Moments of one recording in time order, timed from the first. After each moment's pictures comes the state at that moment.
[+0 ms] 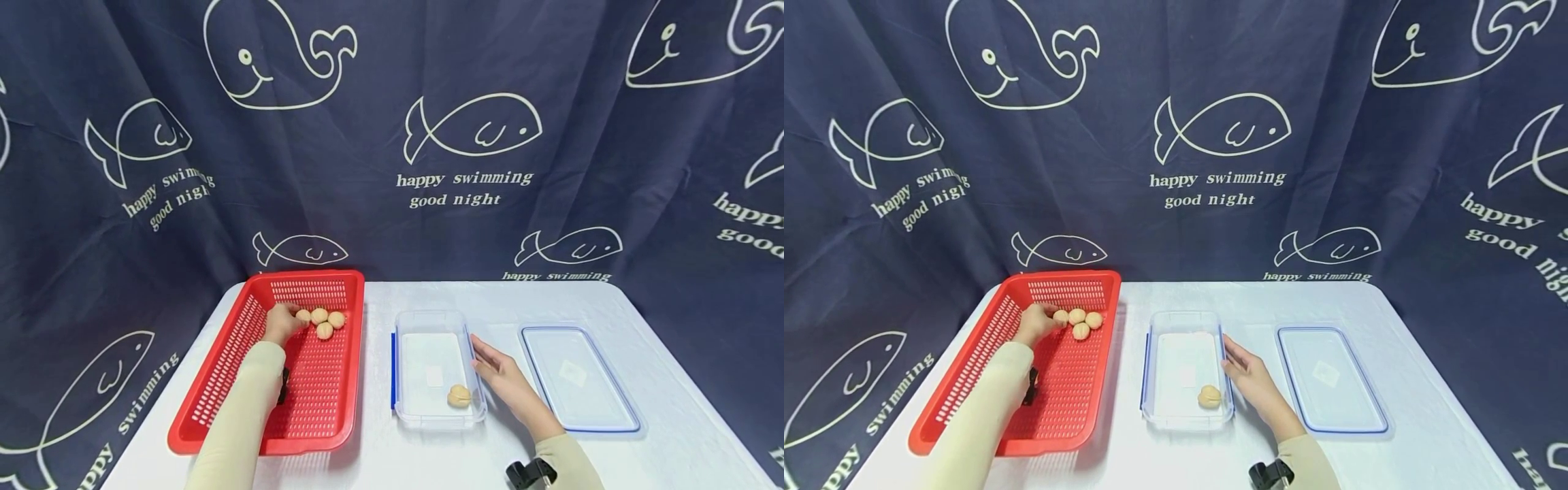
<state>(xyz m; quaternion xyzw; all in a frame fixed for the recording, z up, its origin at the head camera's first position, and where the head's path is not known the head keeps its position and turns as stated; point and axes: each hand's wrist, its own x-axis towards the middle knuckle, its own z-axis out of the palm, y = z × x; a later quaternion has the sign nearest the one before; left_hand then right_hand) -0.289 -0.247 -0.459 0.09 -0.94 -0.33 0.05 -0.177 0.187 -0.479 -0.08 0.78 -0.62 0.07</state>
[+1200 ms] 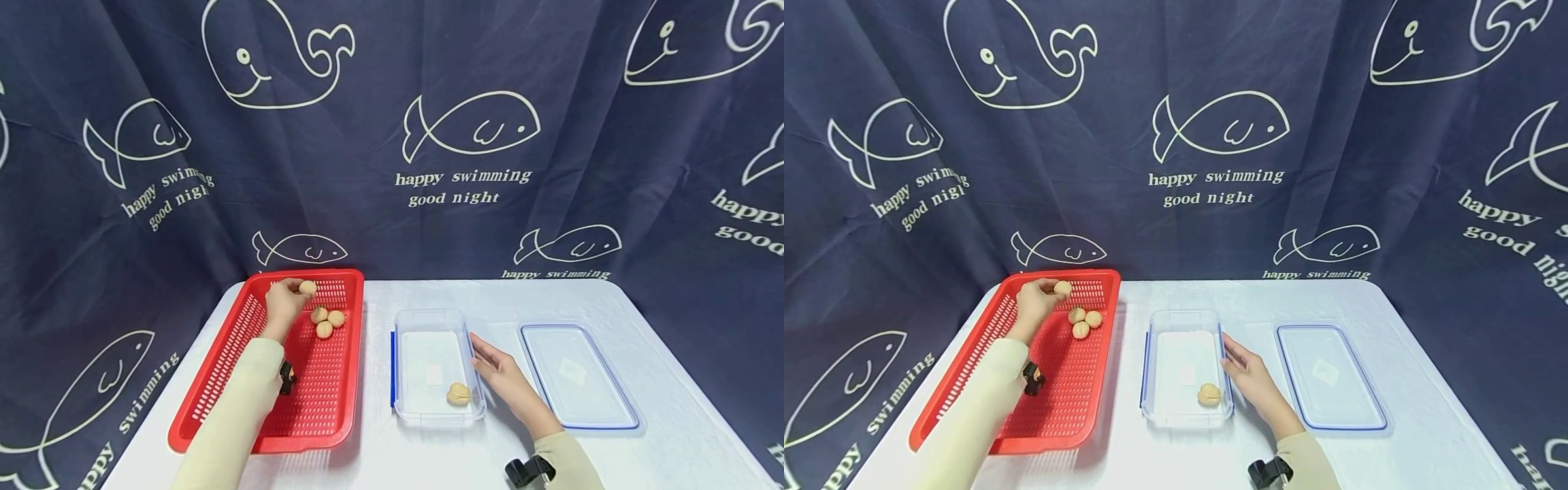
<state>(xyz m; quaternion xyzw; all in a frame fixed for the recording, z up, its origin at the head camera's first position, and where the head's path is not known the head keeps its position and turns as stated) -0.280 -0.214 -0.407 0.09 -0.90 -0.38 0.19 -0.177 0.187 -0.484 -0.09 0.77 -0.63 0.06</state>
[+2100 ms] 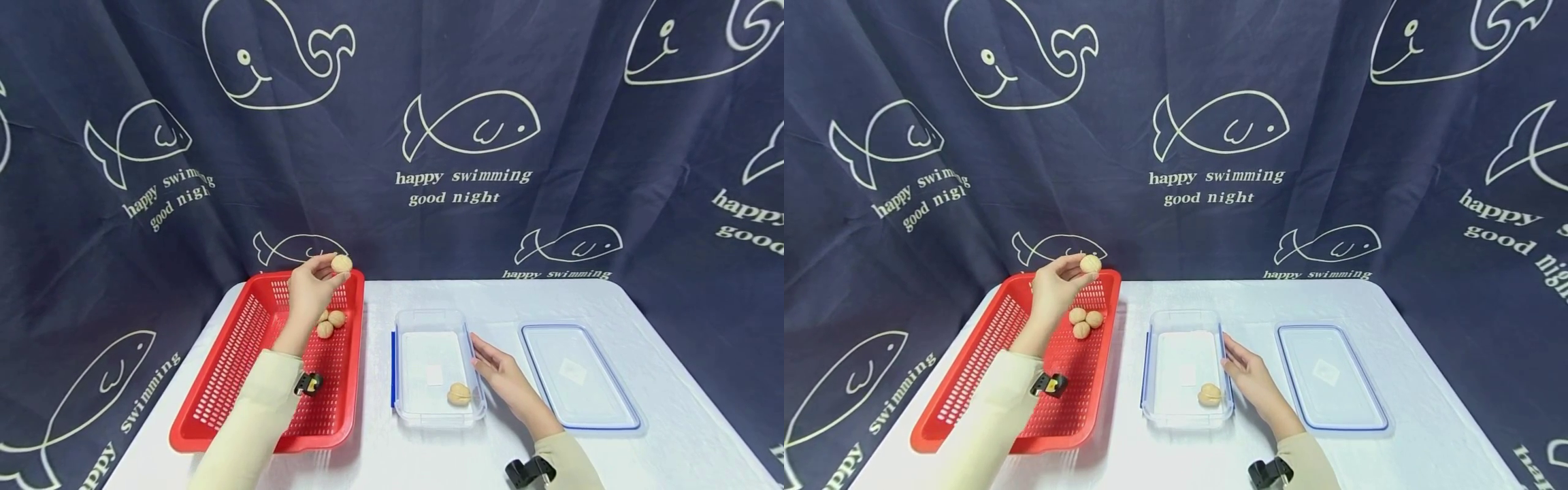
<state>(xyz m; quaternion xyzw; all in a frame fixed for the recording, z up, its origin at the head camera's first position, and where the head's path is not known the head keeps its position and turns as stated) -0.237 -0.142 -0.340 -0.01 -0.79 -0.57 0.21 -0.177 0.186 -0.487 -0.09 0.77 -0.63 0.05</state>
